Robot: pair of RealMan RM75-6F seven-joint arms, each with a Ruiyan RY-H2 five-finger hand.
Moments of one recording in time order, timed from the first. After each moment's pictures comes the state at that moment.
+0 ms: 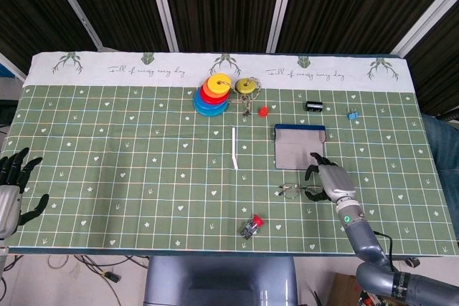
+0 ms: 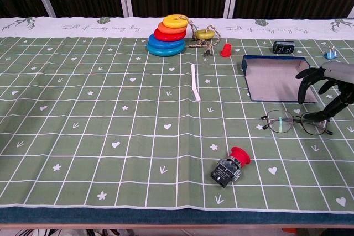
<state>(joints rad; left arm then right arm) -0.10 -1.15 -0.07 -1.60 1.49 1.51 0.03 0.53 -1.43 0.18 -1.54 -0.93 0.93 -0.23</state>
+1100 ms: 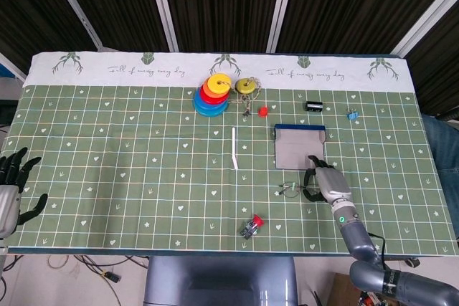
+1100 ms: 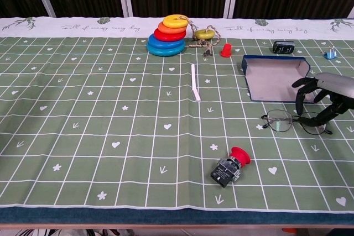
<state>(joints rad) -0.10 -1.16 -0.07 -1.60 1.47 1.51 0.04 0.54 -1.50 0.16 -1.46 -0.91 0.92 -0.22</state>
